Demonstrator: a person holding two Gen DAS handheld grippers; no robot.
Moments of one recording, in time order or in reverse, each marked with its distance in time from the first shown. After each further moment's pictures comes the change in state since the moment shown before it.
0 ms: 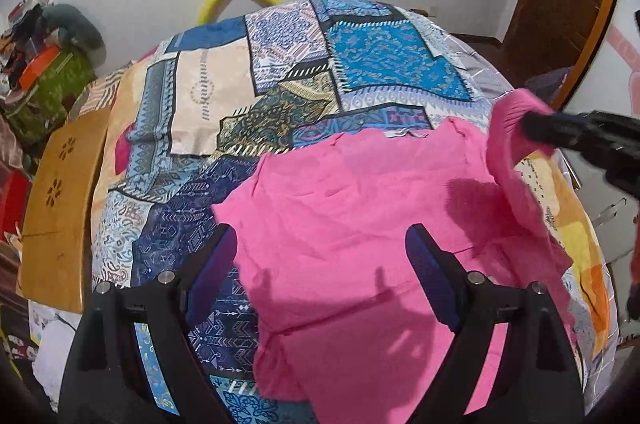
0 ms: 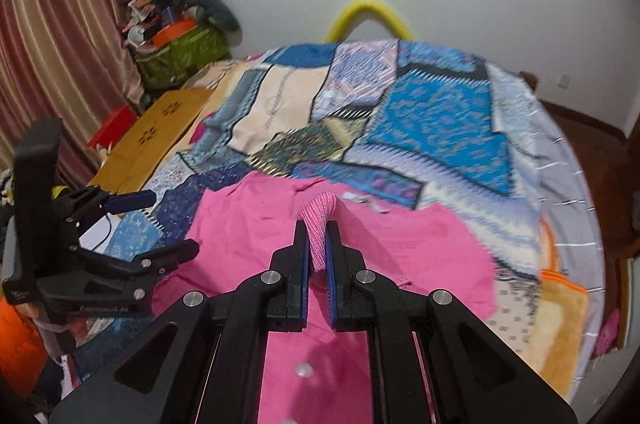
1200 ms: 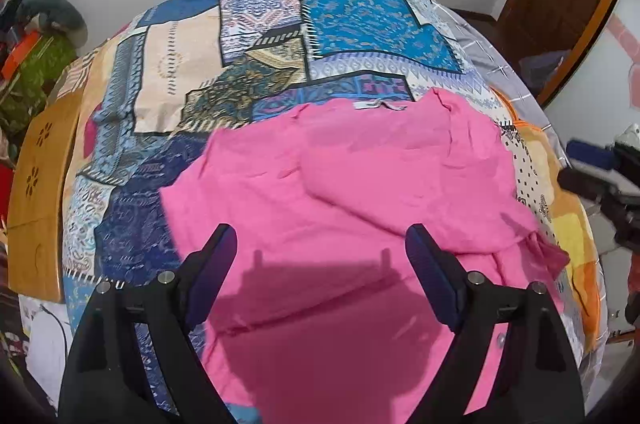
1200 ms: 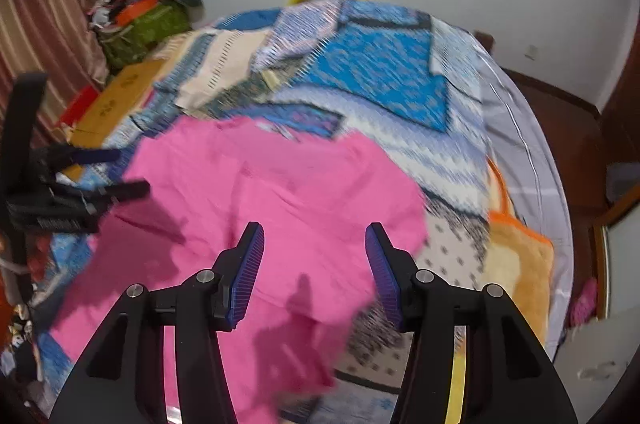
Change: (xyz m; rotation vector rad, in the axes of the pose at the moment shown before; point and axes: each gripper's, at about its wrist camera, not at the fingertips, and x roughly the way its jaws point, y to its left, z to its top) left arm 0.037 -0.042 0.006 0.014 0.113 -0.038; right arm -0.025 -0.072 -0.057 0.037 0.096 -0.133
